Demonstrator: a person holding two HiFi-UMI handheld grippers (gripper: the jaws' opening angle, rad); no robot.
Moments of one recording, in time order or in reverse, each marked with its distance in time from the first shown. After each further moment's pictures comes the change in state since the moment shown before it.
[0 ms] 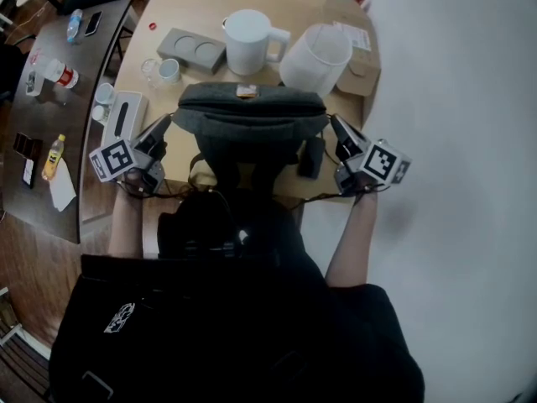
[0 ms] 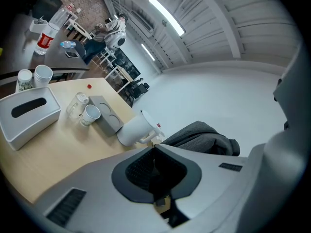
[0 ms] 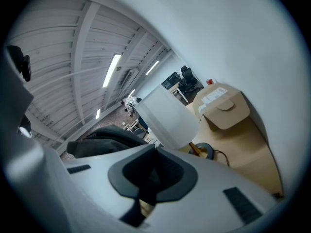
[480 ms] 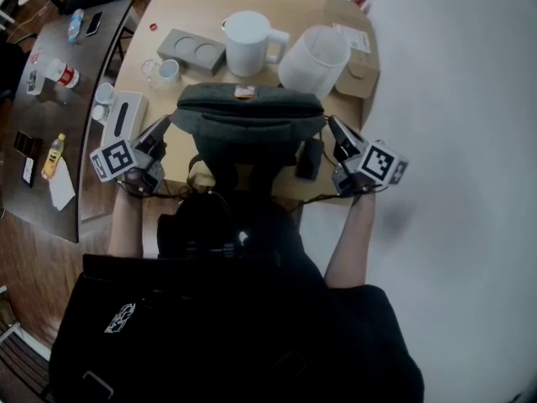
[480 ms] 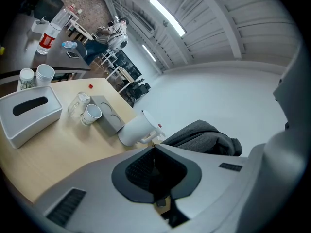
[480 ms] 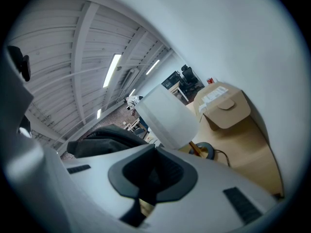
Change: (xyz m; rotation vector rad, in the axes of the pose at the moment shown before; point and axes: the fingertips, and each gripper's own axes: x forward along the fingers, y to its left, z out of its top) left arm 0.002 -0.001 -0.001 0.002 -0.009 -0.011; right arm 0.000 -0.002 0.000 0.008 0.007 0.000
